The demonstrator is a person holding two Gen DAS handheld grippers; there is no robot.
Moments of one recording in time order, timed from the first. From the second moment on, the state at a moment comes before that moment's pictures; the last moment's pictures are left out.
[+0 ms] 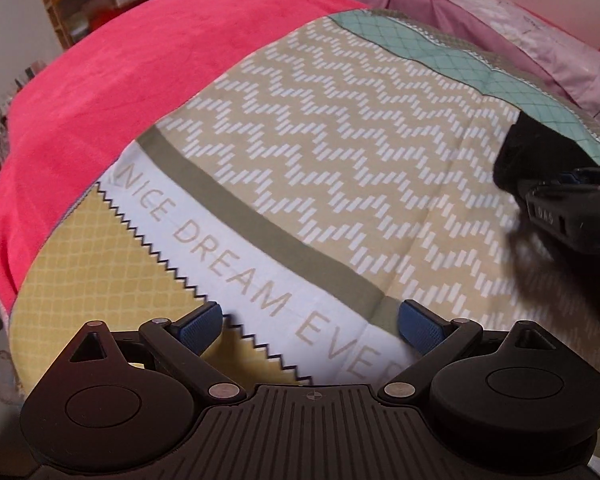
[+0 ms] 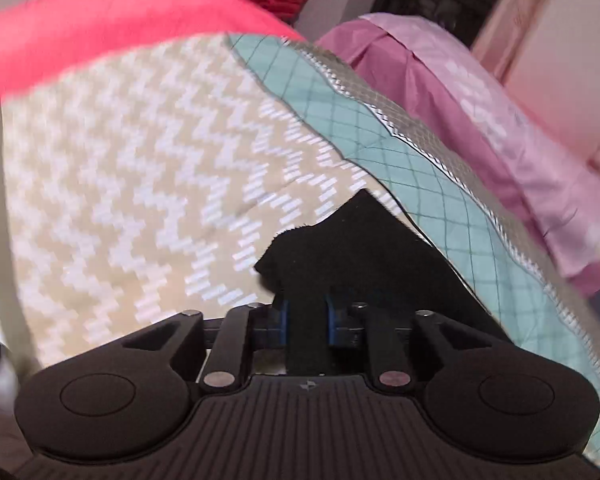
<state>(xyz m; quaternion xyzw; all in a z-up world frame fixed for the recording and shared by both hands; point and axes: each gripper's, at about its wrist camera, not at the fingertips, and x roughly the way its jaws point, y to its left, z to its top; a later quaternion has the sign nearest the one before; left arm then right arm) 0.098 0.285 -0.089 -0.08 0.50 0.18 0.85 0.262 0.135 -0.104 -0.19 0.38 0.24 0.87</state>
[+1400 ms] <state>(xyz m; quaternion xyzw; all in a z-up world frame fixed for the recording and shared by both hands) 0.247 -0.006 -0.104 -0.05 0.52 -0.23 0.82 0.189 -0.369 -0.113 0.31 0.40 -0.06 0.86</state>
